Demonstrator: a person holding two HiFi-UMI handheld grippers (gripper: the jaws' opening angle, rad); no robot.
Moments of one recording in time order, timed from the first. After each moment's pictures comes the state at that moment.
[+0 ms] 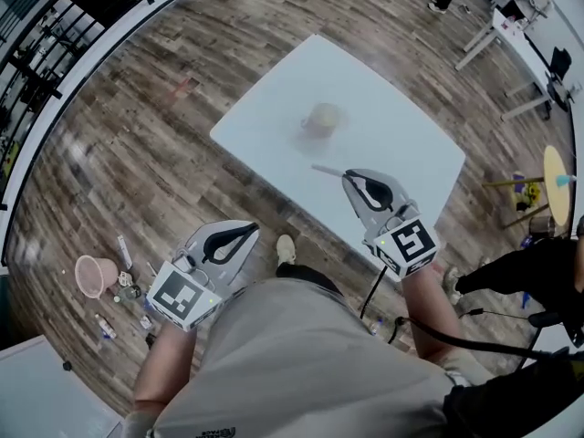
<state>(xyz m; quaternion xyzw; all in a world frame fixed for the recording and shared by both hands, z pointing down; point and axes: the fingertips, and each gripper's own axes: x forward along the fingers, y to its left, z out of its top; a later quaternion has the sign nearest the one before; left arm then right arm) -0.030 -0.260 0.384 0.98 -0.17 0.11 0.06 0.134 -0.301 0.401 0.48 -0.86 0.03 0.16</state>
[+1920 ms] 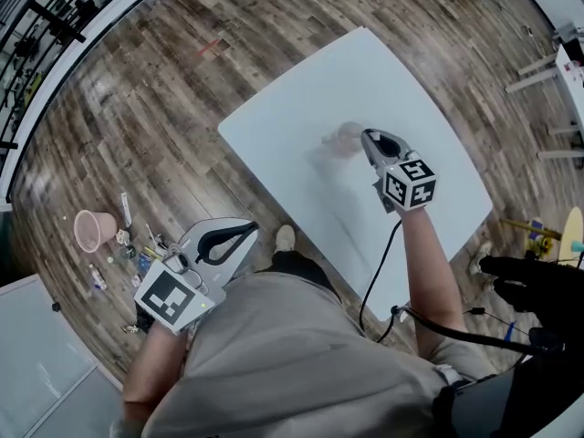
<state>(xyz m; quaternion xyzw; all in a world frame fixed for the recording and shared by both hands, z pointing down) 0.010 -0.359 0.410 0.94 -0.25 0.16 0.15 0.233 -0.523 0.577 0.45 -0.85 0.20 0.18</state>
